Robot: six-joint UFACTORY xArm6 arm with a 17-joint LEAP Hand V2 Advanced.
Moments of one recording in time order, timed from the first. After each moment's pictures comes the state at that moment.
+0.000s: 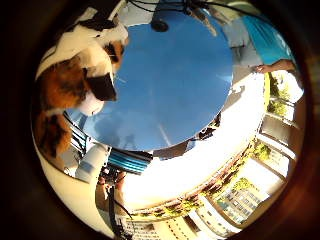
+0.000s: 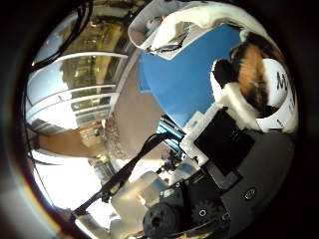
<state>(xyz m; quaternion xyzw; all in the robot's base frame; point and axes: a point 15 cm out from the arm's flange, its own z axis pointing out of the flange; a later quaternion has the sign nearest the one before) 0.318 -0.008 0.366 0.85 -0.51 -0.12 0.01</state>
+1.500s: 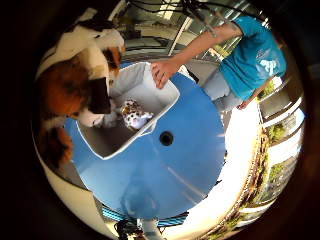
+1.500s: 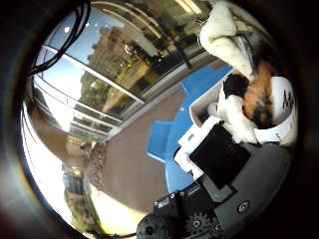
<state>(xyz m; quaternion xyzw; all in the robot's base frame) 0.604 0.226 0.430 0.79 -0.55 0.07 -0.28</state>
